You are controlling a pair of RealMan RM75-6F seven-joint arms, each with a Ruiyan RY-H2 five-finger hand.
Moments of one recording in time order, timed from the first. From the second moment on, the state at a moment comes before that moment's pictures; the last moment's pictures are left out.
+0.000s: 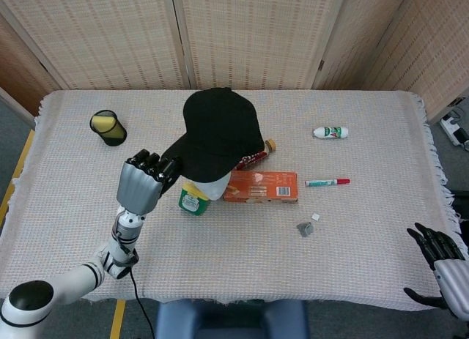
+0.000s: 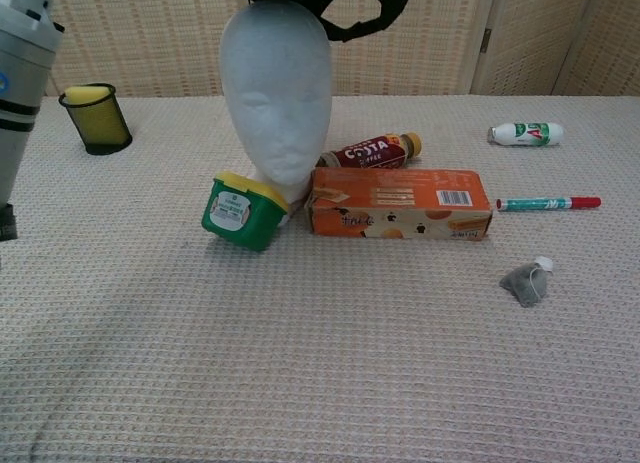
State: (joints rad) left arm -0.88 -1.84 -0.26 -0.84 1.68 1.86 0.16; right arm -0.03 -0.81 -0.12 -1.84 -1.65 1.47 0.11
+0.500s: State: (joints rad) left arm -0.80 -1.97 -0.18 -0.64 1.67 1.83 0.05; right arm -0.05 -0.81 -0.13 -1.83 -1.70 1.50 0.12
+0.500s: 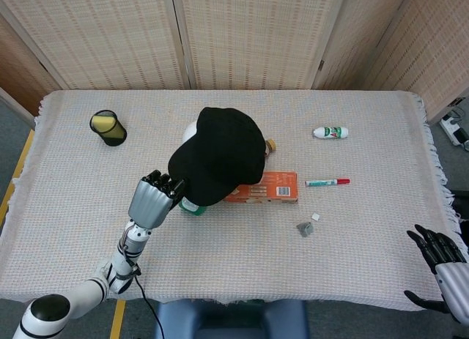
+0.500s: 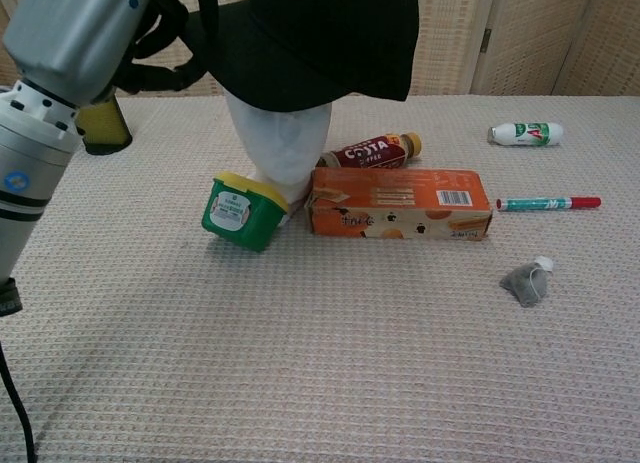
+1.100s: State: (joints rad) left arm -0.75 -1.96 -0.17 -0.61 1.62 1.80 -0.02; right arm -0.04 -0.82 -0.12 -1.84 -1.68 1.47 0.08
